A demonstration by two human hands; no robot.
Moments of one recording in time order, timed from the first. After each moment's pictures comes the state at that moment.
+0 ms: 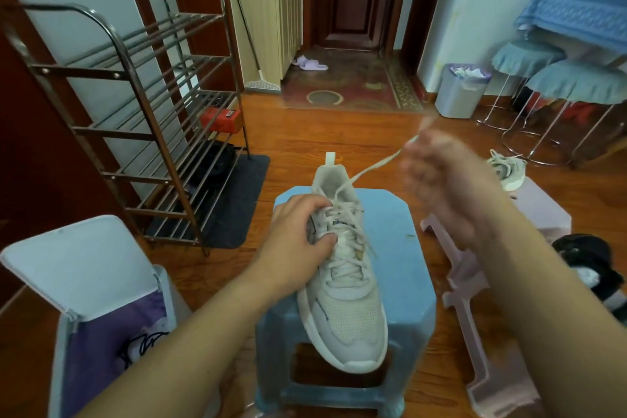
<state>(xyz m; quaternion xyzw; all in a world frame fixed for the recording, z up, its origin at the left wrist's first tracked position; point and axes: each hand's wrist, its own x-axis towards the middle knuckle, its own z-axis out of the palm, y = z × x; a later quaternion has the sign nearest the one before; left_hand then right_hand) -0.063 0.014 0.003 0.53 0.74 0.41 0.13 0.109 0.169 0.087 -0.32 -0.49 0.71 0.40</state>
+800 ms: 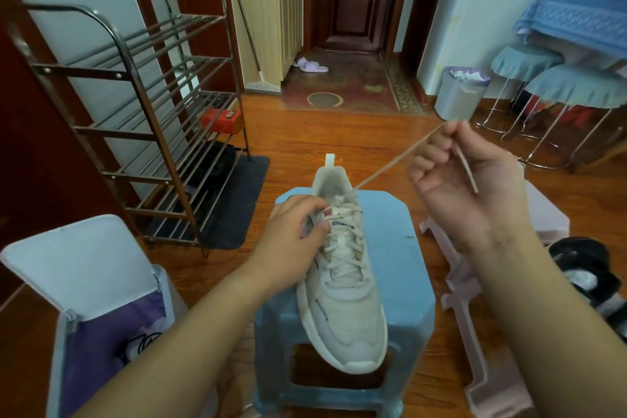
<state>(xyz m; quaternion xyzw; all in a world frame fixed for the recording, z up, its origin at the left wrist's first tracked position) -0.069 0.013 0.008 0.52 0.73 0.41 0.16 0.113 0.156 0.098 -0.09 -0.28 0.87 0.38</state>
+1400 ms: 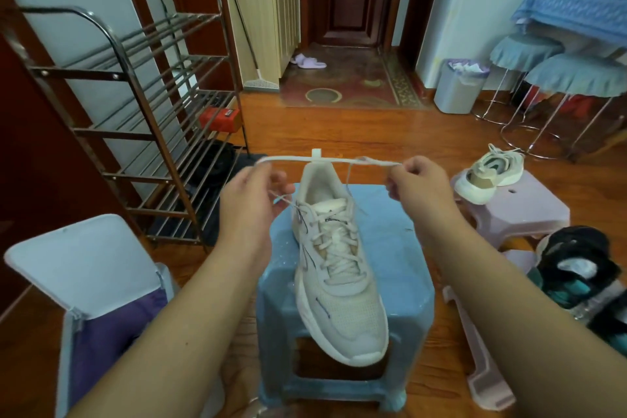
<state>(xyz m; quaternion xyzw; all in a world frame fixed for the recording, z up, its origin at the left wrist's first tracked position) -0.071 0.012 0.055 0.13 0.58 0.76 0.26 0.079 0.168 0.046 -0.47 -0.61 0.50 0.39</state>
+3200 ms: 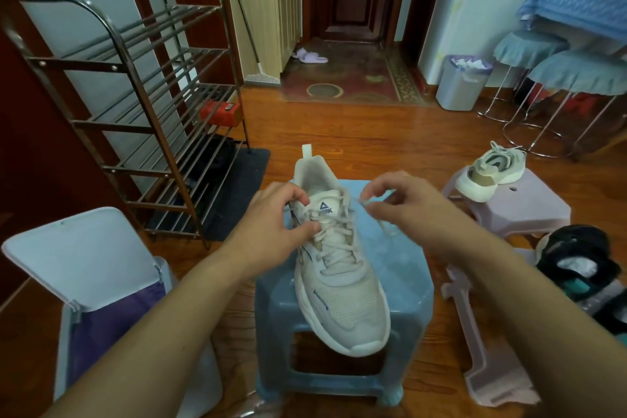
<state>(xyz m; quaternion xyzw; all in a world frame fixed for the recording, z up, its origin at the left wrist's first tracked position) -0.089 0.001 0.013 0.53 0.75 0.38 0.16 0.106 0.143 0.058 -0.33 -0.82 0.44 0.18</state>
